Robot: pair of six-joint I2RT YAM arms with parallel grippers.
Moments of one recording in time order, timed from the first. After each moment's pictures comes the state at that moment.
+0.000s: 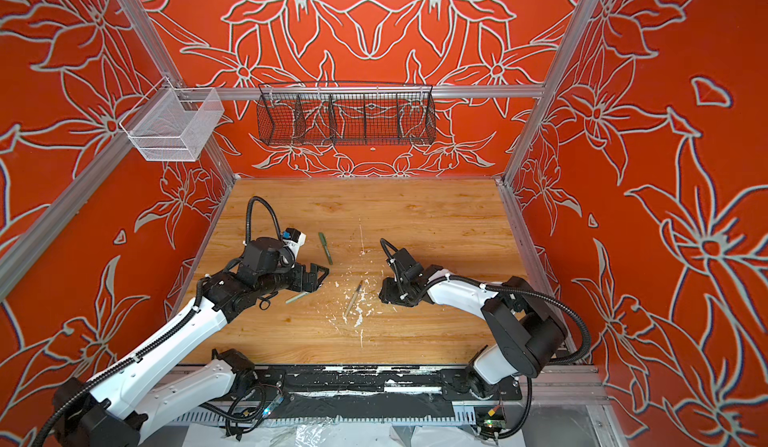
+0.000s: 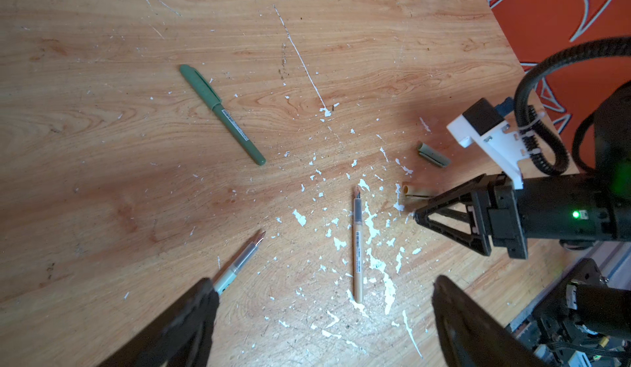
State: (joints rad) left arm -0.45 0.95 0.76 -0.54 0.13 -0.34; right arm 0.67 1.51 0.75 -0.34 -0.16 0.78
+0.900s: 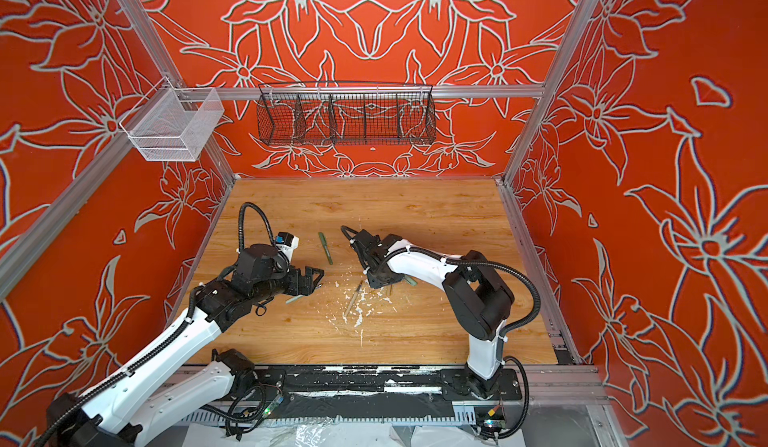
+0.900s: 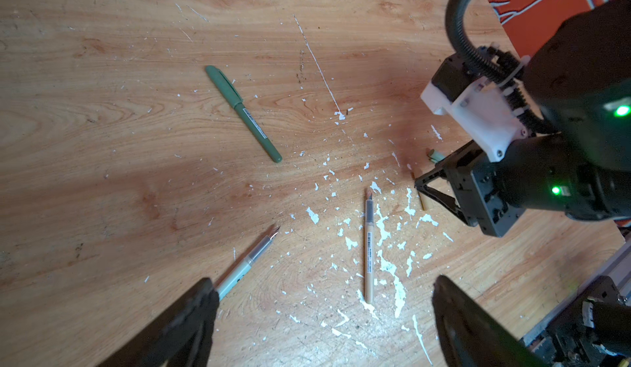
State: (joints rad) left arm -0.45 0.88 0.71 -0.54 0.08 -0.37; right arm 0.82 1.84 1.30 -0.88 0.23 0.54
